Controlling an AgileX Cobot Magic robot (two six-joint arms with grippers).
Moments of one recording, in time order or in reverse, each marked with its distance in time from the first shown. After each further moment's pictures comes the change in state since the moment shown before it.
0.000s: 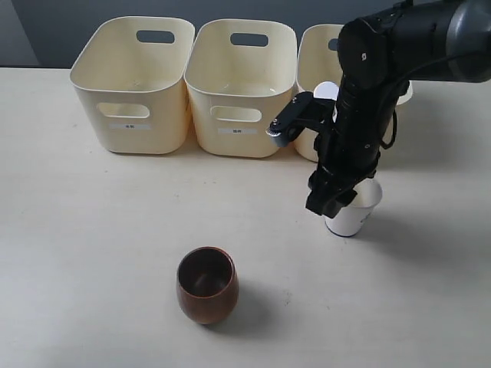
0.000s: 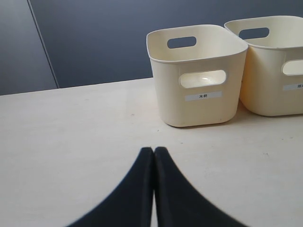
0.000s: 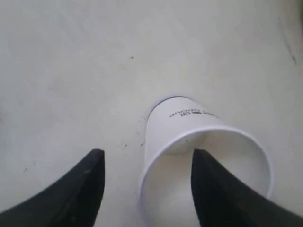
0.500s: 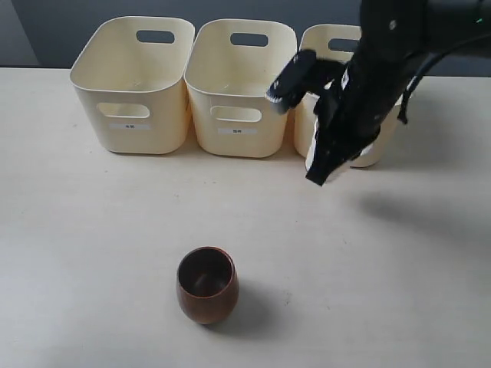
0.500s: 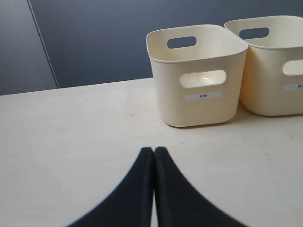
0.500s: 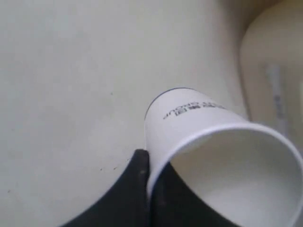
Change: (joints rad) left arm 0.000 0.000 0.000 0.000 0.000 0.000; right arm 0.000 -0.114 -0.005 -0.002 -0.094 -0.068
